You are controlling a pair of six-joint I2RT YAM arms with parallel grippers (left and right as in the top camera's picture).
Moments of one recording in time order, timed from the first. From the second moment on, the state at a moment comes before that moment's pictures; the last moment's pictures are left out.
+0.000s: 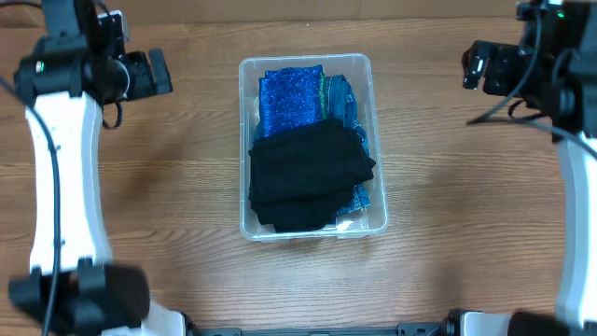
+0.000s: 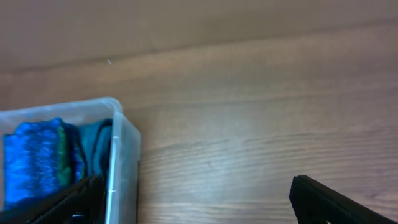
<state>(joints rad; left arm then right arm) 0.16 1.72 1.83 -1.08 0.11 -0.09 -0.11 1.51 1.74 -0.99 -0.15 0.04</state>
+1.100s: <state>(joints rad) 0.16 1.00 1.07 -0.80 0.05 -0.03 -0.12 0.84 0.94 -0.86 -0.14 0.04</state>
